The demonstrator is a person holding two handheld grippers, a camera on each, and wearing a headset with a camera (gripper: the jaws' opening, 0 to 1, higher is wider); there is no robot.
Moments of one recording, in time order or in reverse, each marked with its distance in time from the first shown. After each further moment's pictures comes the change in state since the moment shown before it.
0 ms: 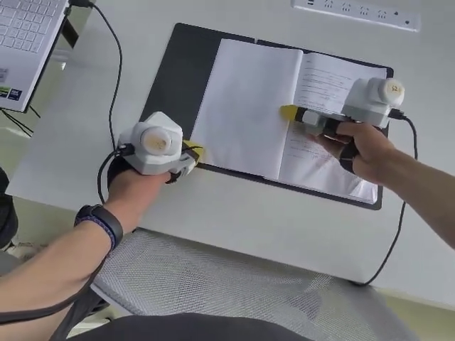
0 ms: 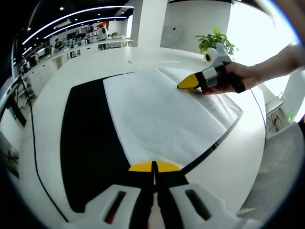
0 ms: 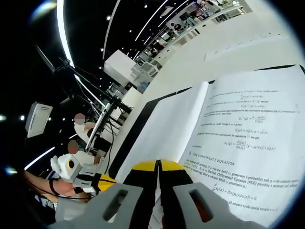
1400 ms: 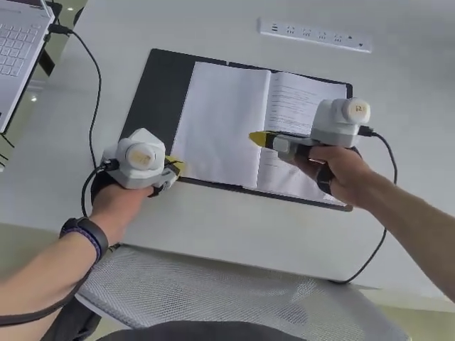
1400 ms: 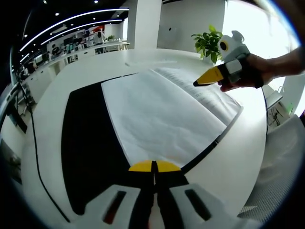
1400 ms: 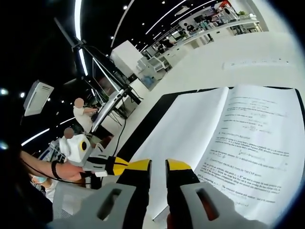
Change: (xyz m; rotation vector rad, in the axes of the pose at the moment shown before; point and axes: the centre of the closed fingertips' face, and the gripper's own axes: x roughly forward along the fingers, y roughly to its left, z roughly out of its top) left arm -0.004 -0.003 0.001 0.047 -0.017 0.004; right arm -0.025 0.054 -0.028 -0.149 0.041 -0.033
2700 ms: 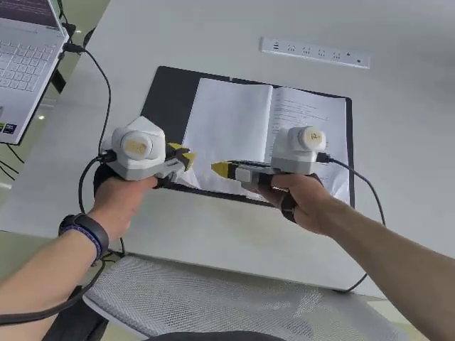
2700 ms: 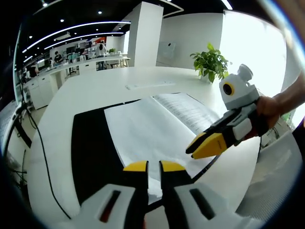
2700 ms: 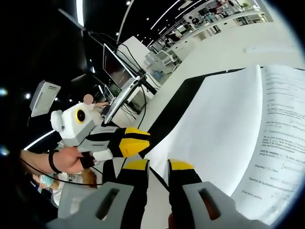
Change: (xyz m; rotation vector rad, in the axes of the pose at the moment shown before) left arm -0.018 -0.002 0.049 -0.001 -0.116 -0.025; right arm 0.022 0.074 -0.041 0.032 0.035 0.079
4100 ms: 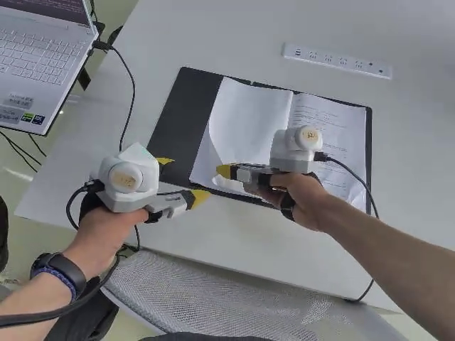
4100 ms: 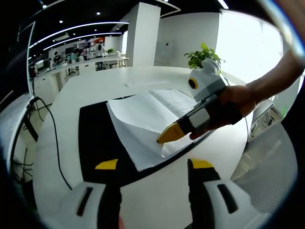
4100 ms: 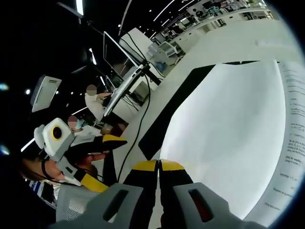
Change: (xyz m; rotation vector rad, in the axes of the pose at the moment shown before) left arm -0.062 -0.016 -0.024 -0.004 -0.018 -0.006; right arm 0.054 -0.007 -0.010 -0.014 0.097 0.030
